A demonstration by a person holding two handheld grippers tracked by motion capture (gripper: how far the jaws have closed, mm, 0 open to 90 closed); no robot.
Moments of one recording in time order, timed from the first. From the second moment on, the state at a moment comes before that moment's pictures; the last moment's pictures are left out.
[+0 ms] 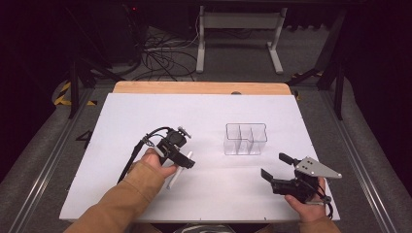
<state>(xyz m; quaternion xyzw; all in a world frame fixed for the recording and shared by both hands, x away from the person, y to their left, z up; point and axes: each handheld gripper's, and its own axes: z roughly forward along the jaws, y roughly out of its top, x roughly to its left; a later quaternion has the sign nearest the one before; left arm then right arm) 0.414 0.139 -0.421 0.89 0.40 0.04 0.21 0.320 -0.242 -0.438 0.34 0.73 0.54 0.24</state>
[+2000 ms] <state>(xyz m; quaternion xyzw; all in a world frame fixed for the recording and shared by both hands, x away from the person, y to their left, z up) 0.415 0.136 -0.429 0.88 0.44 0.05 0.19 0.323 -0.240 -0.442 0.35 0.74 0.53 0.23</state>
